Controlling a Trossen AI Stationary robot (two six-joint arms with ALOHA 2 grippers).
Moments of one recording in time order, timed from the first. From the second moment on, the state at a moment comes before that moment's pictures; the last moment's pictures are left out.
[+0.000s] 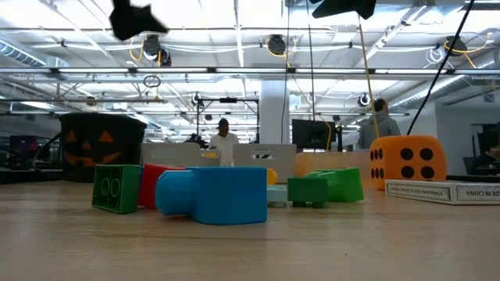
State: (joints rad) left arm -0.23 1.11 0.96 -0.47 -0.04 -0.59; right arm 0.30 1.26 1.17 -0.55 0.47 0.43
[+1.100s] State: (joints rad) left arm -0.31 1.76 1.28 -0.88 -0.05 -1.32; right arm 0.29 1.26 0.96 -0.55 0.41 0.46
